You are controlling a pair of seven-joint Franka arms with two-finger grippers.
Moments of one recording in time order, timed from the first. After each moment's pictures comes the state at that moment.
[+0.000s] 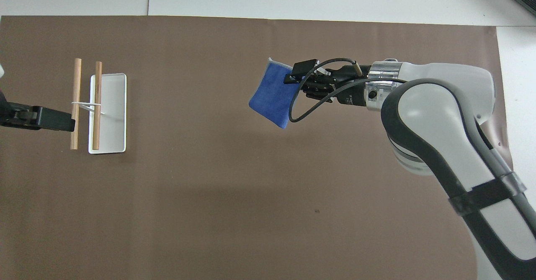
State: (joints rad) left arm -0.13 -0.08 -0.04 -1.64 -0.12 1.64 -0.15; right arm 0.18 0.18 0.16 -1.81 1.31 2.27 -0.05
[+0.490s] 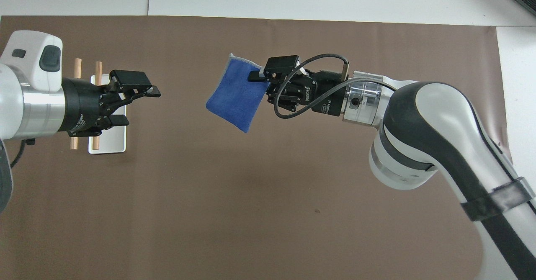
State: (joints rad) left arm -0.23 -0.14 -0.04 -1.85 -0.41 2.01 -0.70; right arm 0.21 0.16 0.18 -1.83 1.66 2.24 -0.05
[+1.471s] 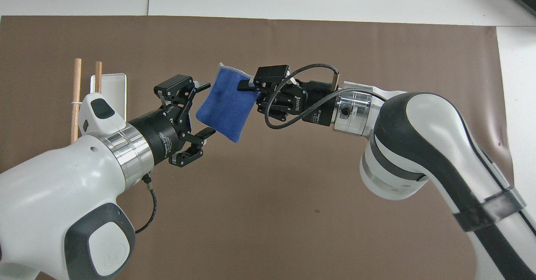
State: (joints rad) left arm -0.49 -0.22 -0.05 -2.18 -0.55 2.72 -1.51; right arm 0.23 0.14 0.18 -1.86 1.69 2.25 -0.05
